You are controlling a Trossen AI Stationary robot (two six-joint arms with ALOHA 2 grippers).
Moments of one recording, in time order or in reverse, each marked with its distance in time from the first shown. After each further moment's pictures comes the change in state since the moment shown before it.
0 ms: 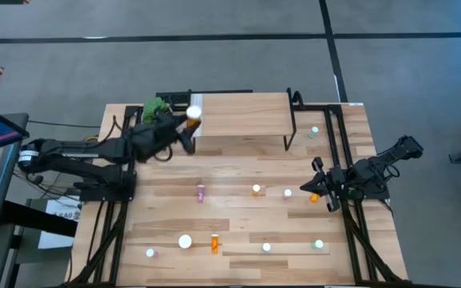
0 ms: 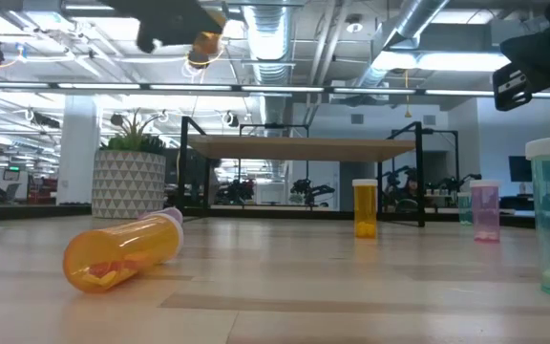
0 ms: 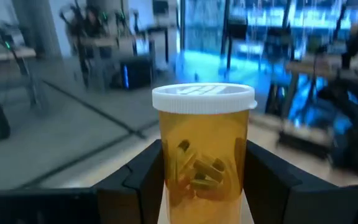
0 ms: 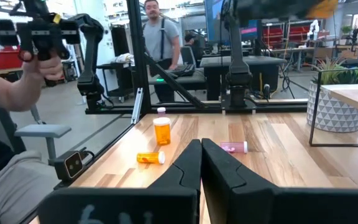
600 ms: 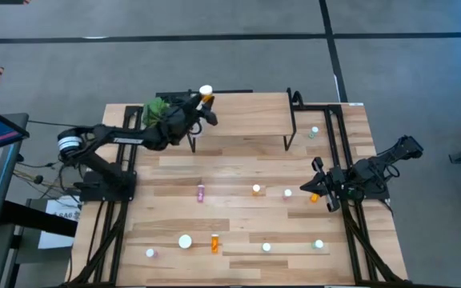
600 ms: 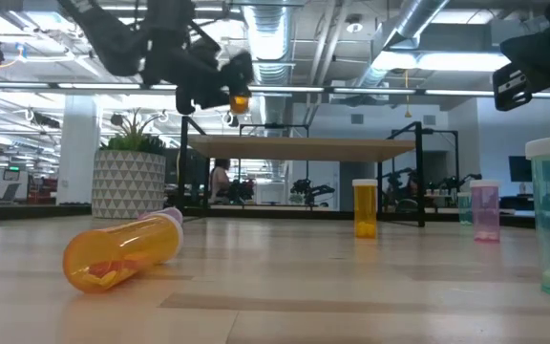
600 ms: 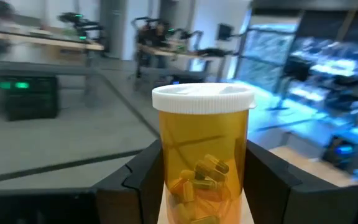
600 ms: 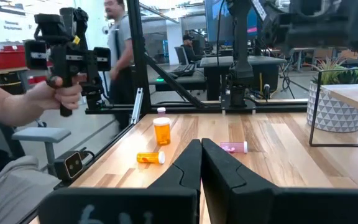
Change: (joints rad) left arm 0.292 0.520 0.030 0.547 0.006 -0.103; right arm 0.000 0.000 0.000 0.000 0.000 0.000
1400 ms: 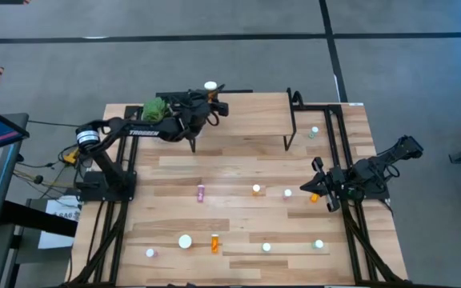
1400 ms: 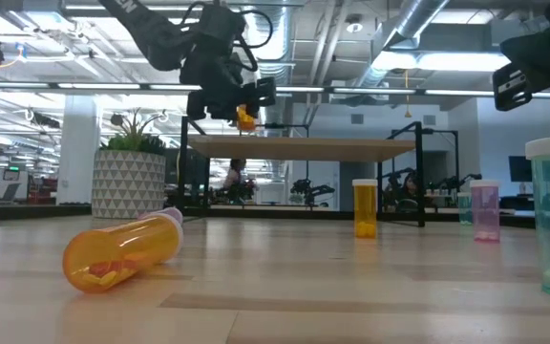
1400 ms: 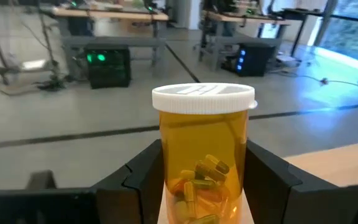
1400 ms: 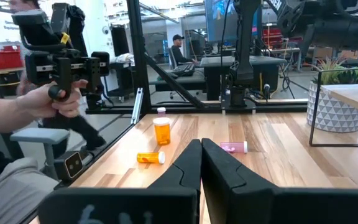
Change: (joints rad) left arm -0.019 0.172 0.282 -0.363 -0.265 -0.117; right arm 0.000 0.000 0.000 0.000 0.000 0.000
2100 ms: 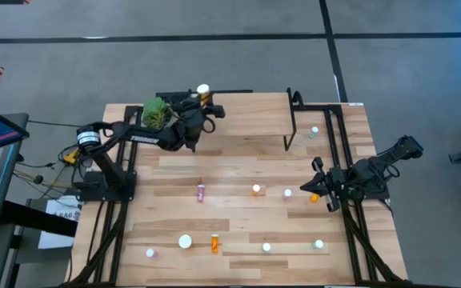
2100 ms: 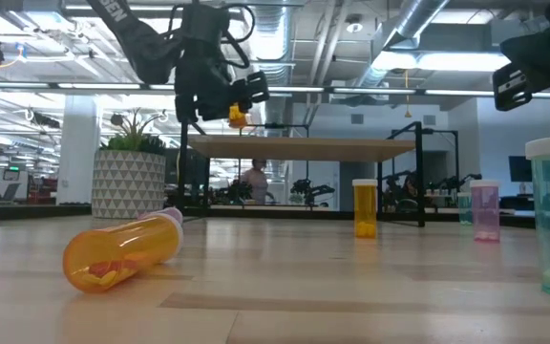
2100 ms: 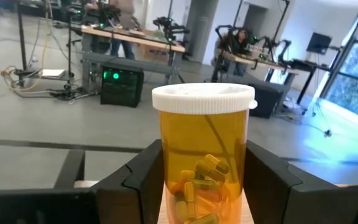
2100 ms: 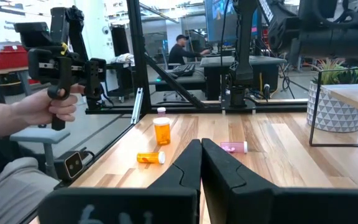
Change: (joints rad) left arm -0.045 0.004 -0.141 0.324 -0.145 -0.023; right arm 0.000 0.000 0.000 0.000 0.000 0.000
